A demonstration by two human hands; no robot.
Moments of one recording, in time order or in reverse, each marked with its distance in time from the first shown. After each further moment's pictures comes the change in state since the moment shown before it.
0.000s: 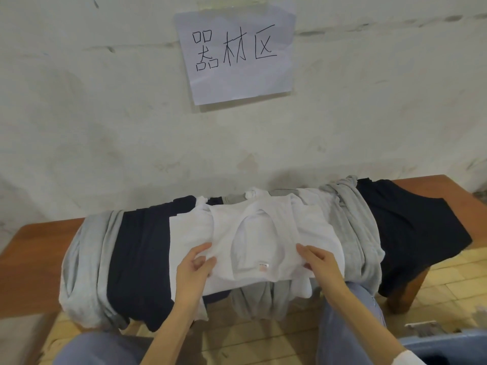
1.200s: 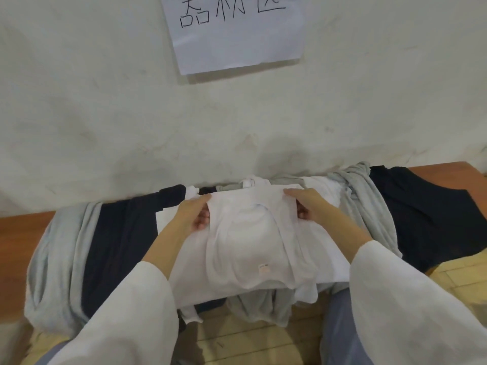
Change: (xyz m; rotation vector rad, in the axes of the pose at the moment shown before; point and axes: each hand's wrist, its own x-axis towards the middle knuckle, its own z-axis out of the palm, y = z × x) left_hand 0.168 0.029 0.033 -0.039 -0.169 -0.466; right_hand 0.151 -0.070 0.028 -0.120 -0.079 0.311
